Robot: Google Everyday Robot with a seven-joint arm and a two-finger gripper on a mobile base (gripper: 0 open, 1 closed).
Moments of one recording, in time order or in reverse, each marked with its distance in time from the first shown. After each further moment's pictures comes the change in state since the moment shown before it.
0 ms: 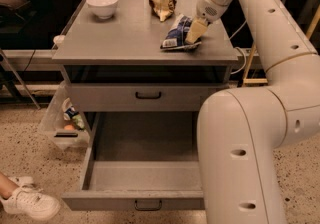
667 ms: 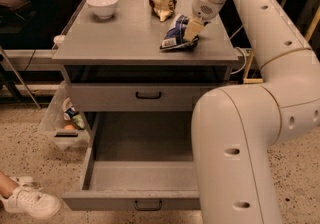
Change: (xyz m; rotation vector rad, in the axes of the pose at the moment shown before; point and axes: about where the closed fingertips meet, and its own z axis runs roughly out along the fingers) arm -0.012 0.005 0.000 -0.009 0.029 -0.019
